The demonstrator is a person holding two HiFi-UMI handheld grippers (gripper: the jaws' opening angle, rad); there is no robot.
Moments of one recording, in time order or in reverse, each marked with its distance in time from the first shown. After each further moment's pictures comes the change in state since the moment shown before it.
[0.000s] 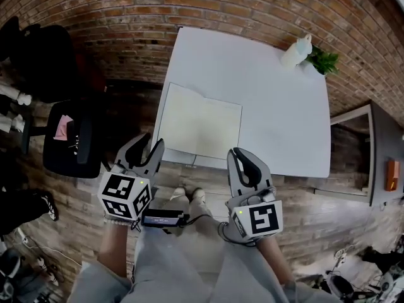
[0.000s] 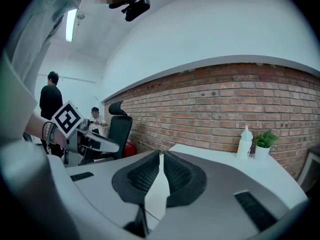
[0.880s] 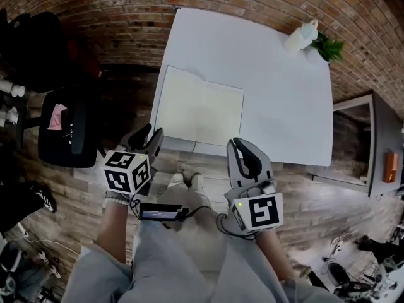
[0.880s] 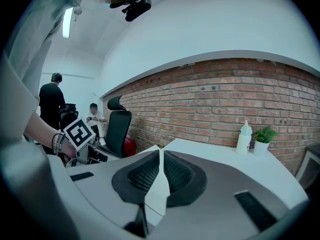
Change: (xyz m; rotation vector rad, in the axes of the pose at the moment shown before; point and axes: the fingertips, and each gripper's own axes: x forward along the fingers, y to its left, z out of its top) left arm 0.041 0.031 -0.078 -0.148 0.176 -0.023; right arm 0.012 0.004 -0.024 0.003 0.053 -0.014
